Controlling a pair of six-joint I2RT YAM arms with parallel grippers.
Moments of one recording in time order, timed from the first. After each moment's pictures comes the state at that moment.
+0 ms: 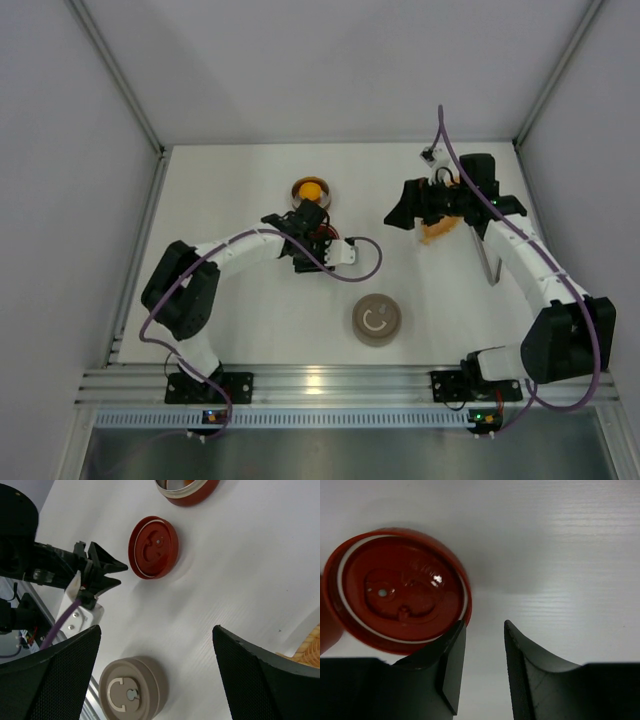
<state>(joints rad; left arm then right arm) -0.65 1.72 1.18 -0.57 0.22 0.95 0.17 1.36 1.16 -0.47 -0.69 0.09</state>
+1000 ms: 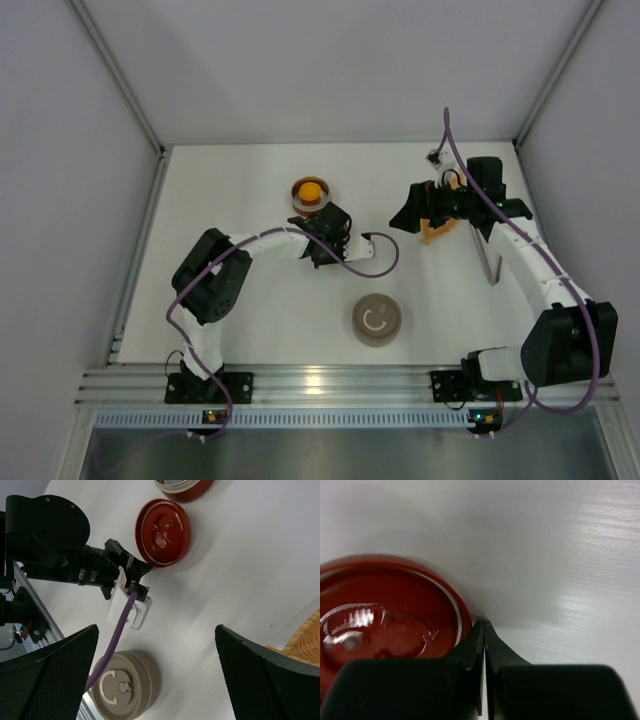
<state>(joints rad) -0.73 1.94 1.28 -0.41 0.06 0.82 0.13 1.34 1.12 -0.48 -0.74 0.03</state>
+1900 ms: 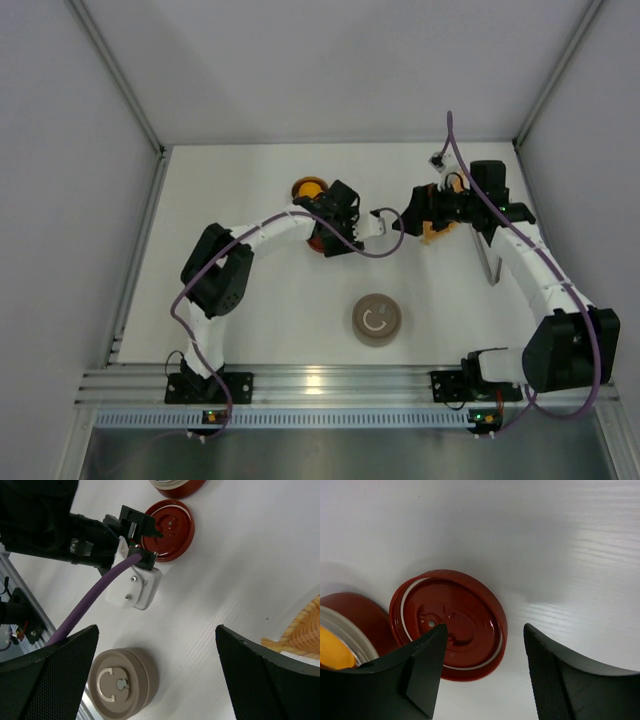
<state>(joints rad) -0.72 1.98 1.52 -0.56 0.09 0.76 0.12 1.31 1.10 -0.48 -0.74 0.03</state>
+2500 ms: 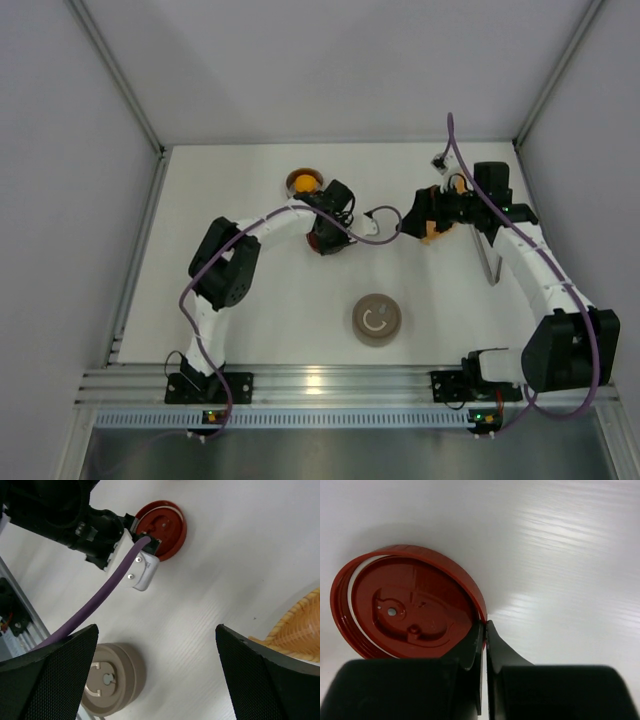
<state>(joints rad) -0.68 2.10 1.59 -0.67 0.16 0.71 0.09 1.31 1.09 -0.50 -0.74 -0.04</state>
